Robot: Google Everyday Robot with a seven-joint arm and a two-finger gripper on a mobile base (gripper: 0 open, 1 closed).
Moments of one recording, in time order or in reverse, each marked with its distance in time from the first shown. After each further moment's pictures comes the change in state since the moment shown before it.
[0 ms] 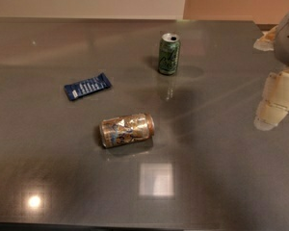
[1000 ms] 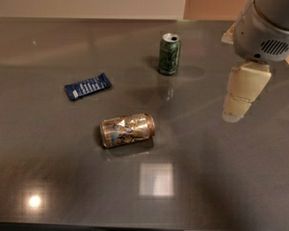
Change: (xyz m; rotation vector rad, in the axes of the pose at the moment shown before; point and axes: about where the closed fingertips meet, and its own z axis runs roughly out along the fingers) arm -0.054 -0.004 0.013 0.017 0.018 -0.093
